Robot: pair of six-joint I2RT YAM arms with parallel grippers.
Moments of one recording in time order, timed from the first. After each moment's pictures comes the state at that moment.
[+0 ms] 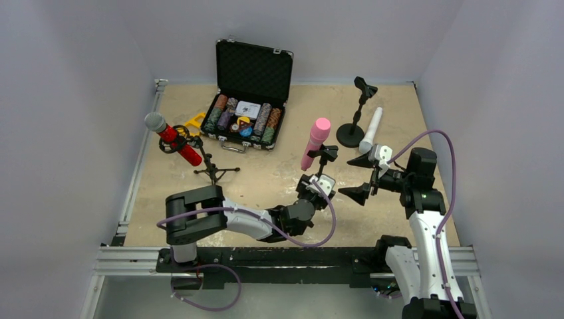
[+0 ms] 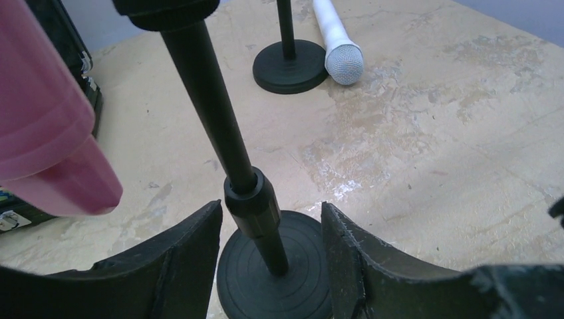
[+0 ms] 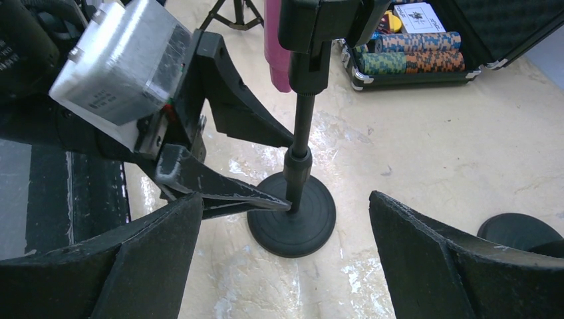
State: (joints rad) left arm -1.36 1.80 0.82 0.90 -0.86 0.02; right arm -0.12 0.73 0.66 -0.50 -1.25 -0.59
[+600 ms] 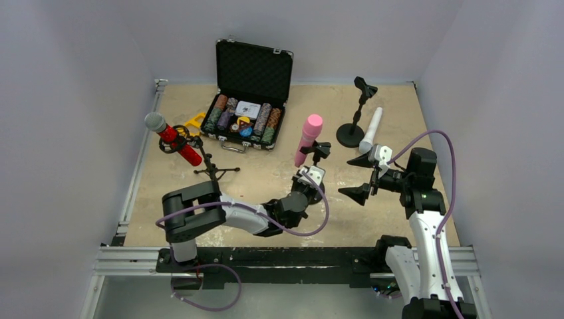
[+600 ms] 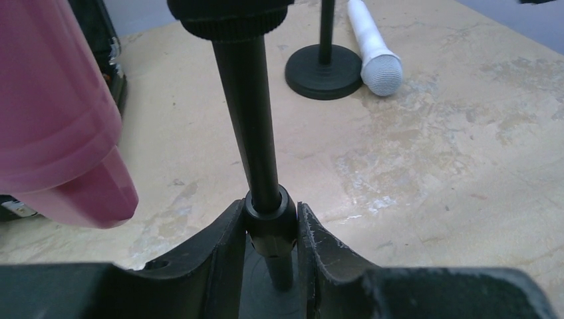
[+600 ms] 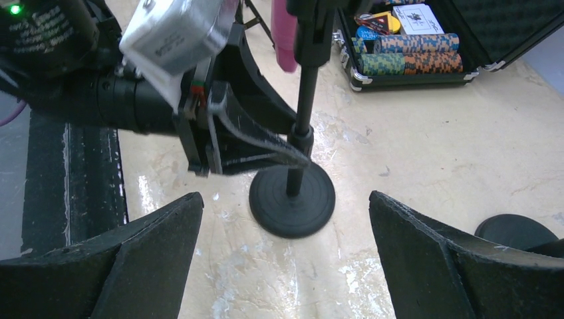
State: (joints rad) left arm -1.28 1.82 0.82 0.92 -0.86 -0.01; right arm -0.12 0.73 0.66 -0.51 -1.25 -0.60
